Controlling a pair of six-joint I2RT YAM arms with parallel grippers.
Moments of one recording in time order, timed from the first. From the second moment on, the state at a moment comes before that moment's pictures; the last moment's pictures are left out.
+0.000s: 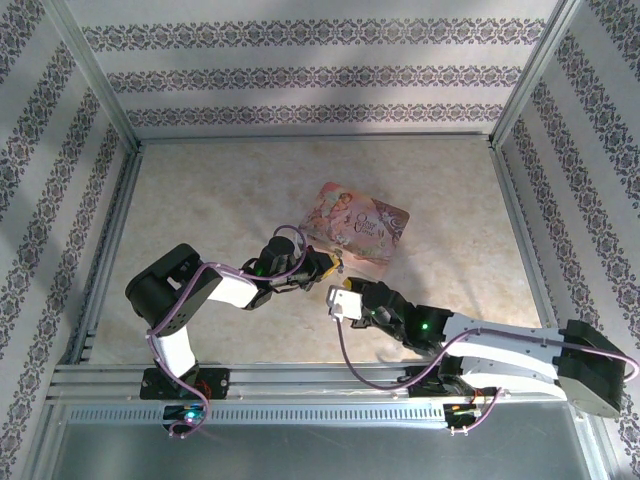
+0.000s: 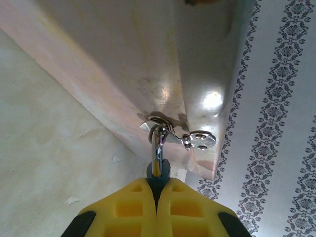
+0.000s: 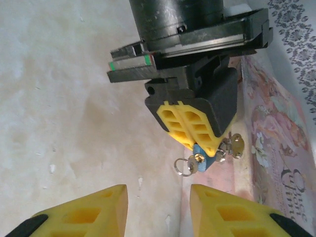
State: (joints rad) left arm -0.69 1.79 0.62 0.78 0.37 -1.44; right arm 1.08 1.01 0.36 0.05 0.32 -0.59
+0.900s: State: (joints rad) left arm -0.71 1.79 0.62 0.78 0.36 -1.44; right arm 1.06 1.29 0.36 0.34 0.51 -0.64
